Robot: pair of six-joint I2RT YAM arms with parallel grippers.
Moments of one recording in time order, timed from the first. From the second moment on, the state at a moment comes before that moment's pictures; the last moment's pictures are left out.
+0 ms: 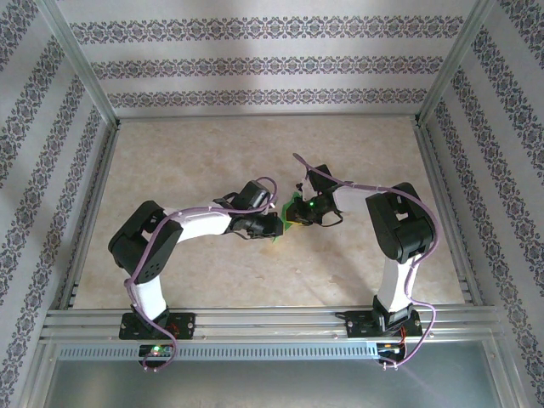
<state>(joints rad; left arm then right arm) -0.67 1.81 1.01 -0.17 0.42 -0.73 0.40 1.90 1.02 -0.30 -0.58 0.52</state>
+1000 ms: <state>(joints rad) -0.68 1.82 1.02 -0.29 0.37 -0.70 0.40 1.91 1.04 -0.33 -0.57 0.52</state>
